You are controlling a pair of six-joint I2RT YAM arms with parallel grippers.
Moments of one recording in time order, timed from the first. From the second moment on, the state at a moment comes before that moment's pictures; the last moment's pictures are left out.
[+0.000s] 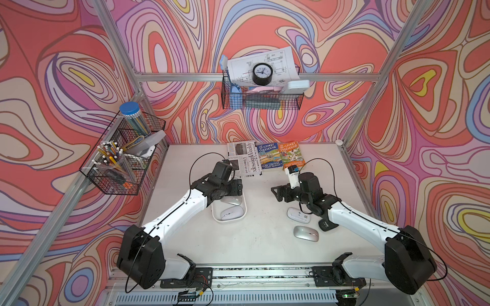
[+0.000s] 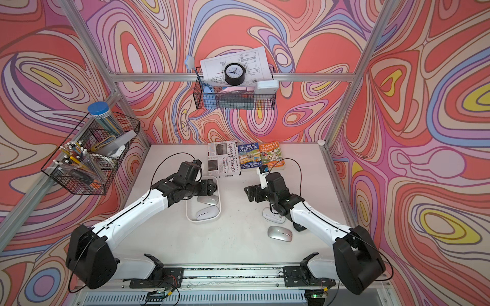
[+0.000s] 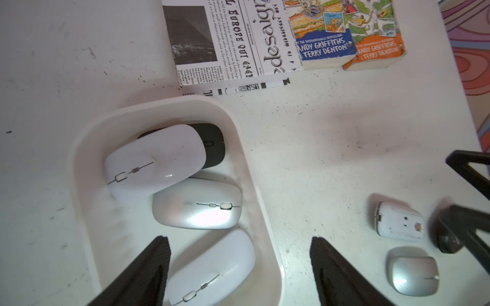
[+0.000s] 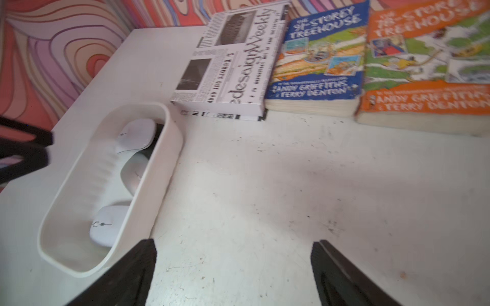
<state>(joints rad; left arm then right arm) -0.50 1.35 1.06 -0.57 0.02 -0.46 0.46 1.31 0.77 -0.10 -0.10 0.28</state>
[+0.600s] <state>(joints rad) -0.50 1.18 0.95 -0.57 0.17 -0.51 0.30 1.43 0.77 -0.43 -0.15 0.46</state>
